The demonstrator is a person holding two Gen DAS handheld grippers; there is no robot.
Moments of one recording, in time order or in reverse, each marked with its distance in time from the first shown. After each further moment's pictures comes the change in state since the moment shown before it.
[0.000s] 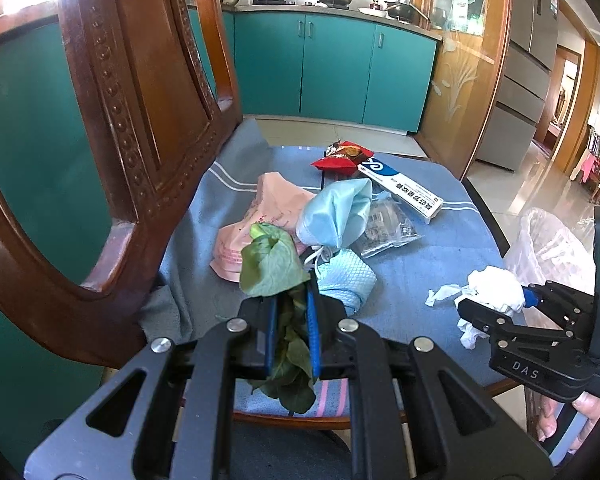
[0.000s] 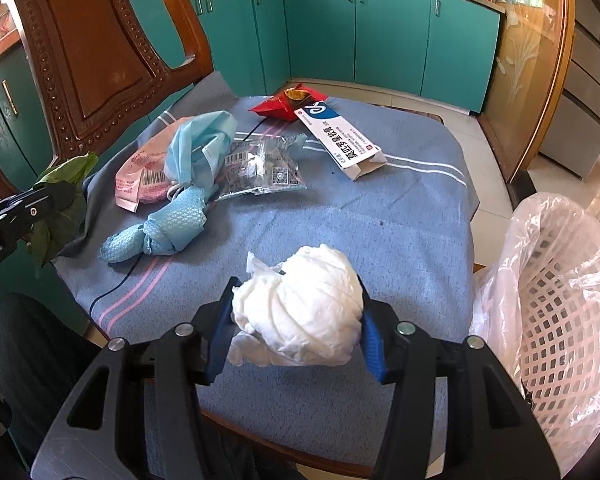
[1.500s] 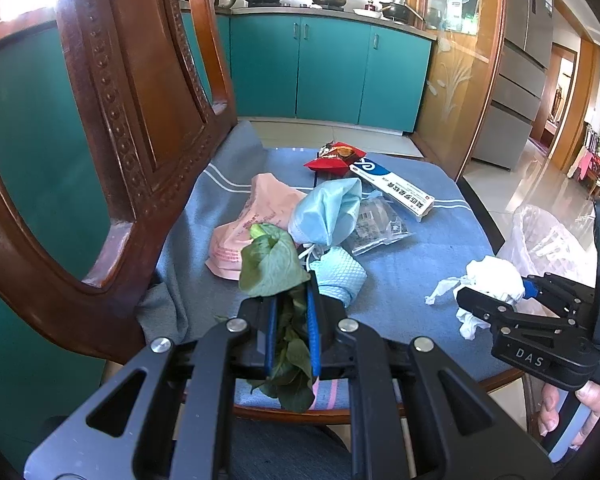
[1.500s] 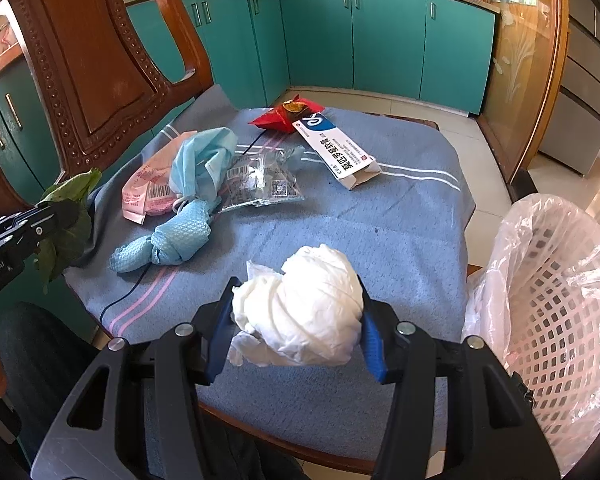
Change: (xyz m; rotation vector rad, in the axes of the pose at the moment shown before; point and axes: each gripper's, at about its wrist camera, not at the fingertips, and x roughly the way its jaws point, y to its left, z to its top) left arm -0.007 -0.007 -0.002 0.012 -0.004 -0.006; right arm -0.010 -0.004 0.003 0.024 -0.024 0.015
